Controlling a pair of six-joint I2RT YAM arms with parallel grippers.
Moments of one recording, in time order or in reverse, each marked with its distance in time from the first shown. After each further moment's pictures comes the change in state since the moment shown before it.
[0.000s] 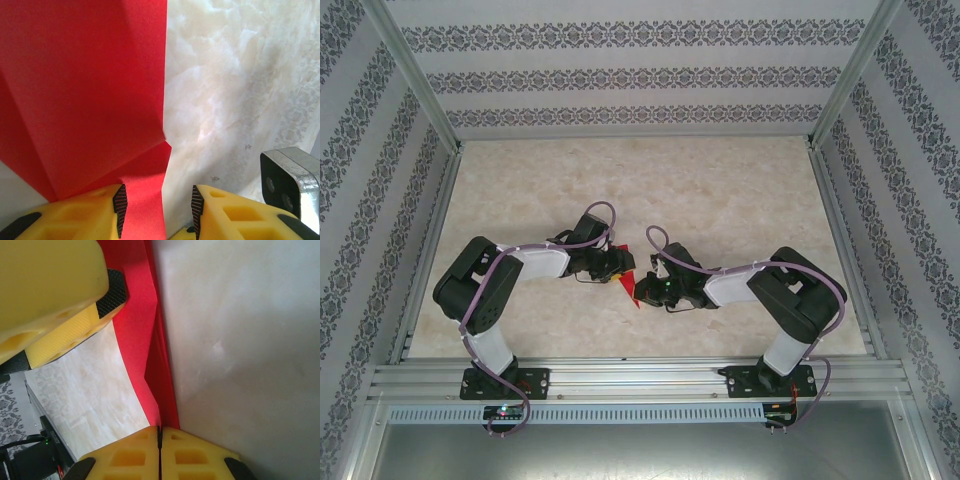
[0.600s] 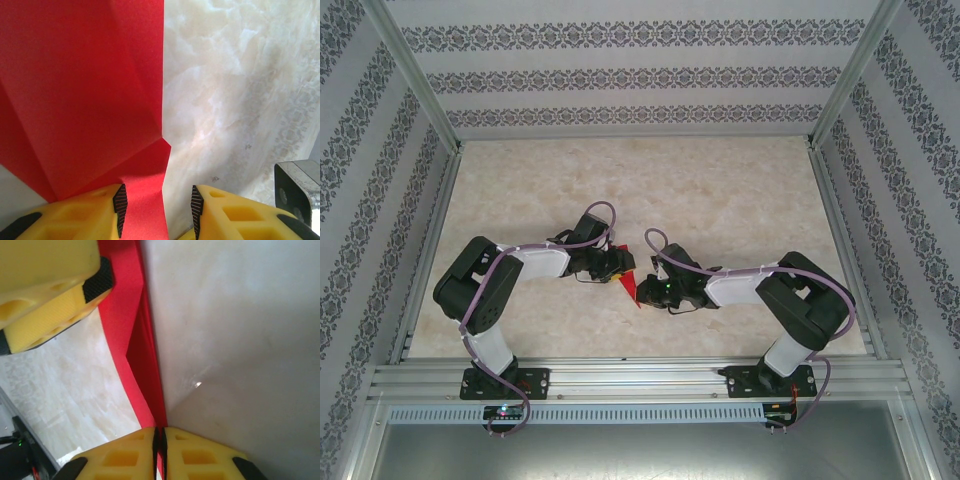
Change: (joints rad) left arm 0.000 0.001 0.004 -0.005 0.000 0.000; right arm 0.030 -0.056 0.031 -0.170 0.084 -0.073
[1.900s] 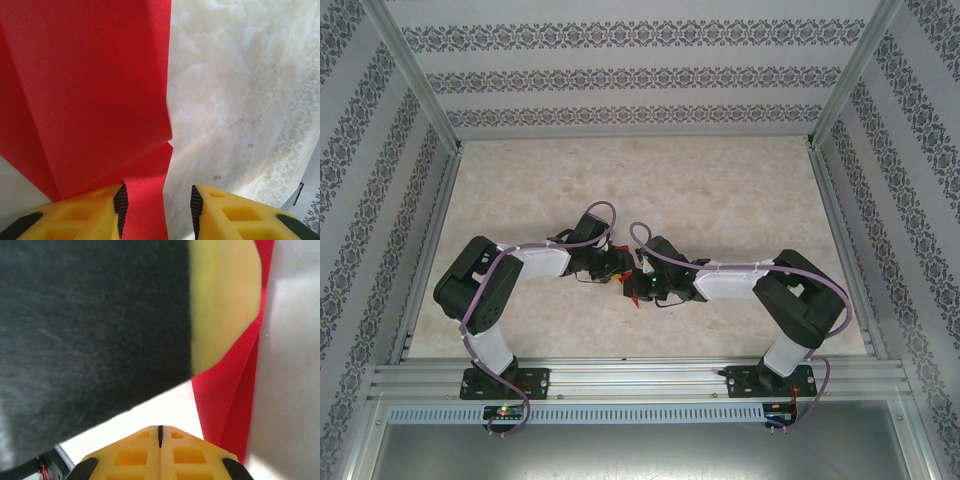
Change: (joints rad) left arm 0.000 0.002 0.009 -0.022 0.000 0.004; right arm 0.049 0.035 0.135 -0.055 0.013 -0.043
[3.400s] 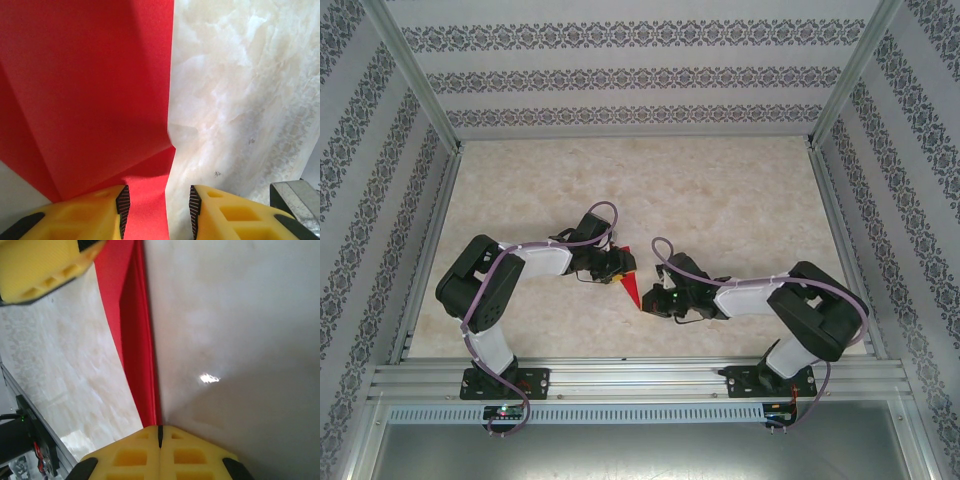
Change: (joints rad) left arm -0.002 0.014 0.020 -0.029 0.015 0.000; right arm -0.034 -0.128 -0.252 0.106 -0.055 0.060
